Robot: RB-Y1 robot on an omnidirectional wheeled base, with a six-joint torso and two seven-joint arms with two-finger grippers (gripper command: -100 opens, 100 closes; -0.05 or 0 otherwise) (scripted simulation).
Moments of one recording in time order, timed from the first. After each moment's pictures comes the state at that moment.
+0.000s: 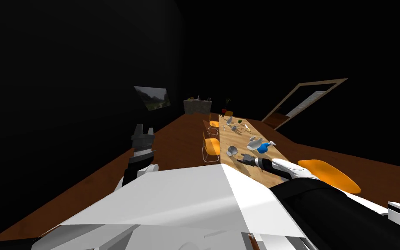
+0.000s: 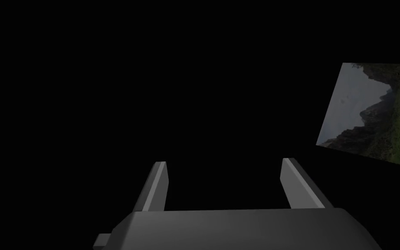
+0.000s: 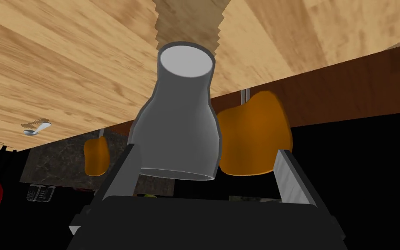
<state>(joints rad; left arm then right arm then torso) 0.54 0.00 0.04 -2.24 0.03 -0.48 -0.02 0.50 -1.30 0.25 -1.23 0.55 -0.66 0.24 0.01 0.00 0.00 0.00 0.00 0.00</state>
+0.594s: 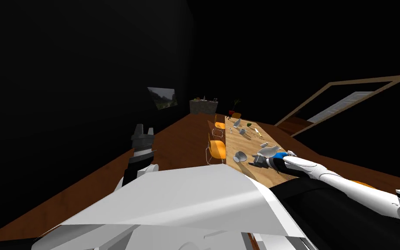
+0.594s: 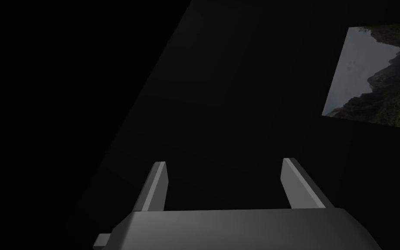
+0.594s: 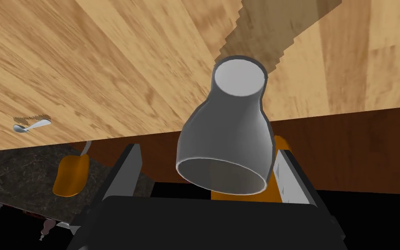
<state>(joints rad) 0.54 0.00 0.04 -2.24 0.03 -0.48 -0.02 0.50 -1.44 0.30 -1.10 0.63 -0.66 0.25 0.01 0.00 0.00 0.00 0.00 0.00</state>
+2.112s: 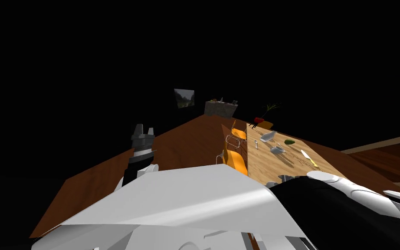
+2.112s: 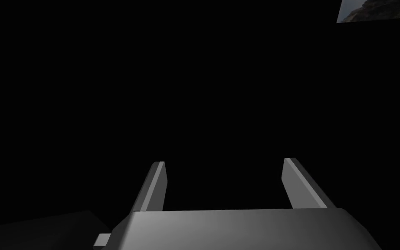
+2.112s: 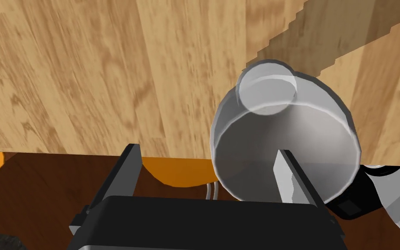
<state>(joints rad) 0.54 0.00 0.04 -2.24 0.03 -0.48 -0.02 0.51 -1.46 0.52 -0.83 0.80 -0.68 0.29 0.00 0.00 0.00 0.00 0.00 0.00</state>
